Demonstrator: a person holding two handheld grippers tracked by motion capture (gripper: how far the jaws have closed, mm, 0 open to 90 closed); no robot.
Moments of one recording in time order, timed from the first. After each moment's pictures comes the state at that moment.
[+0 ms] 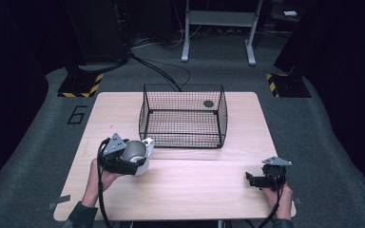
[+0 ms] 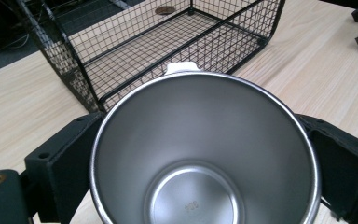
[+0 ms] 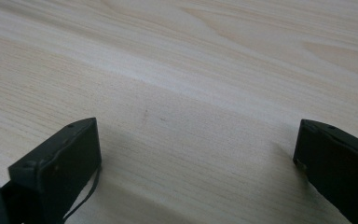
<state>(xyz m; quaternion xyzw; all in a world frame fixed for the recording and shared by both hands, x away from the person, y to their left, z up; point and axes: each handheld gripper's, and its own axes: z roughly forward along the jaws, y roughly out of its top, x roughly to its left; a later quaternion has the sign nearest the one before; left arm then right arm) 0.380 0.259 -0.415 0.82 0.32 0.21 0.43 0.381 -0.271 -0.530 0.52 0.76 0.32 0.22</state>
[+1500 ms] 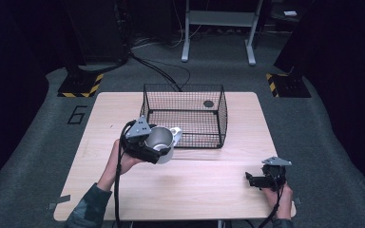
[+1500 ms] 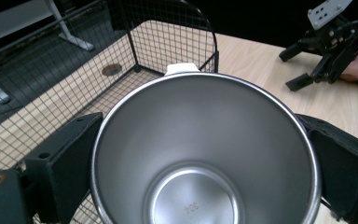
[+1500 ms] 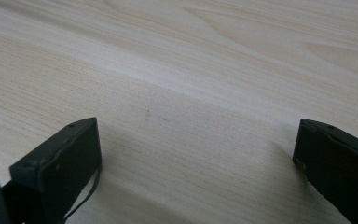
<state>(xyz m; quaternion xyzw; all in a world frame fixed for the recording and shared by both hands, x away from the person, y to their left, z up) 0.403 0.191 -0.357 0.84 0.22 0.18 0.47 0.381 -0.271 -0.530 0.52 0.76 0.32 0.22</state>
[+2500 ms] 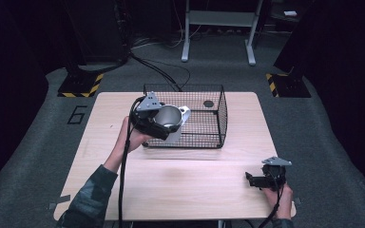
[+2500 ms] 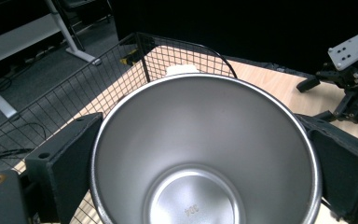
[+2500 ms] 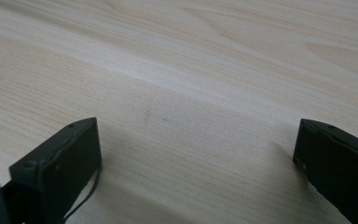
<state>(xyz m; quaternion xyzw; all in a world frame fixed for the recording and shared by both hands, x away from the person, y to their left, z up) 0.451 0.167 -0.318 0.83 0.21 0.19 0.48 0.381 -0.271 -0.530 0.52 0.76 0.32 0.22</state>
